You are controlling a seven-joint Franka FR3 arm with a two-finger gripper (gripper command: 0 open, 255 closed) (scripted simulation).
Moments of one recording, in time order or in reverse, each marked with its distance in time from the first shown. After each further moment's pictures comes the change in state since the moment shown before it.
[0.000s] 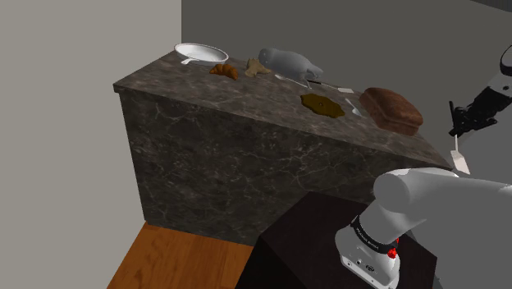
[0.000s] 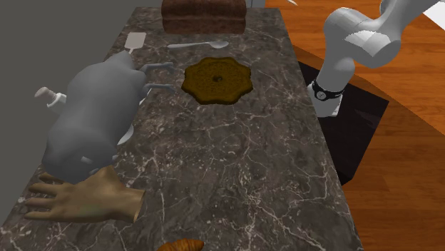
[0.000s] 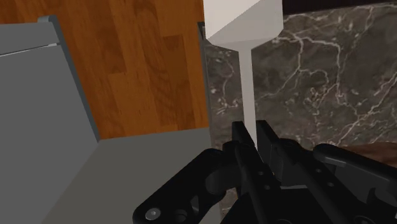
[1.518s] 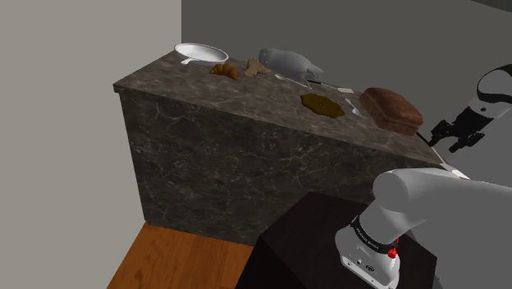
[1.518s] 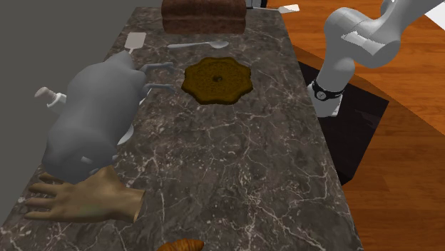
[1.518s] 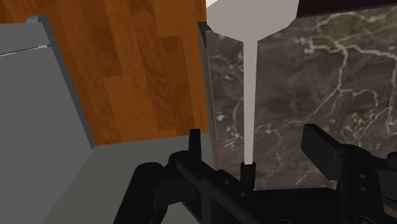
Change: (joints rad) arm -0.028 -0.033 -0.090 -0.172 -0.082 0.148 0.021
